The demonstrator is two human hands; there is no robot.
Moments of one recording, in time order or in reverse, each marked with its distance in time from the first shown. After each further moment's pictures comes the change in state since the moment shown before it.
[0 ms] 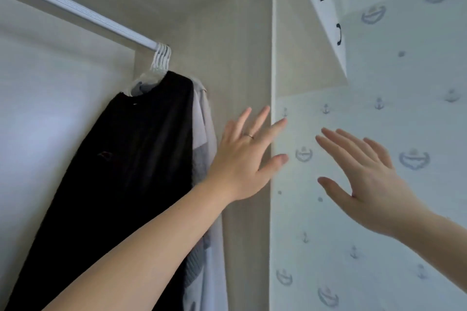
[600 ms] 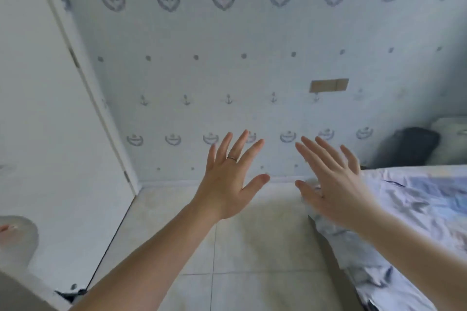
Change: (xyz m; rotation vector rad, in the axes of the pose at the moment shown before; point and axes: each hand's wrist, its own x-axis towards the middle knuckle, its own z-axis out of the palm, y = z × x) left_hand -0.142 0.415 0.284 -0.685 -0.626 0.087; right_hand -0.437 0.171 -0.102 -0.232 -0.622 0.636
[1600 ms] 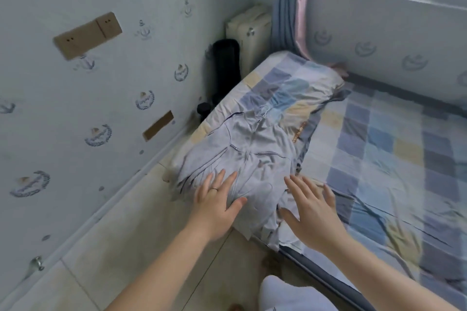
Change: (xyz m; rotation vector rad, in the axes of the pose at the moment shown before) left_hand 0.338 0.142 0.448 -0.366 -0.896 0.389; right_hand -0.093 0.360 0.173 -0.075 -0.333 1.233
